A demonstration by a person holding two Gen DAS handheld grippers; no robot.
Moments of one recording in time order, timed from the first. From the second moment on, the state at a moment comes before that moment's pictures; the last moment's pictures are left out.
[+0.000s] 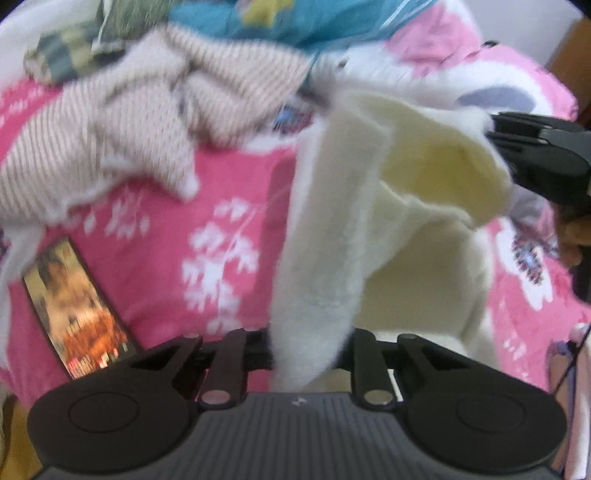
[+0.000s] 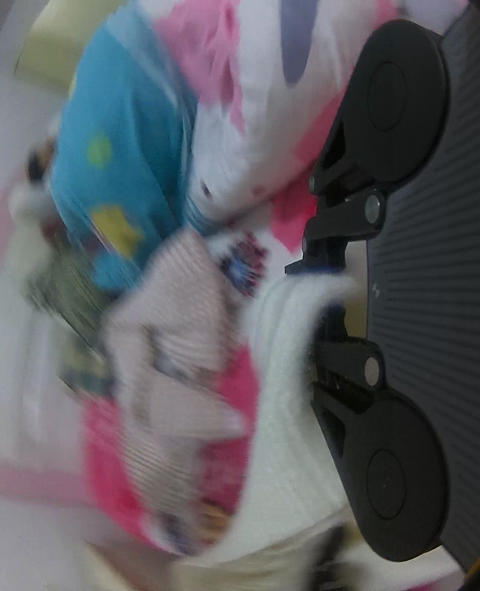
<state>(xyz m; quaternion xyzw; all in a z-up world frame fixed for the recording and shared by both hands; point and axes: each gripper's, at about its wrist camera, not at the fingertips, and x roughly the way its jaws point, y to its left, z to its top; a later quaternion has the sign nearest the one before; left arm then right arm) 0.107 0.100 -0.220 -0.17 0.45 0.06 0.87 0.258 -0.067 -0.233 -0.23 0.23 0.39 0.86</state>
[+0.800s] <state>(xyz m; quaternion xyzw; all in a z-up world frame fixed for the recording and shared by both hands) 0.076 0.039 0.118 -0.04 0.15 -0.10 0.98 0.115 -0.227 0.087 -0.04 0.07 0.14 0.99</state>
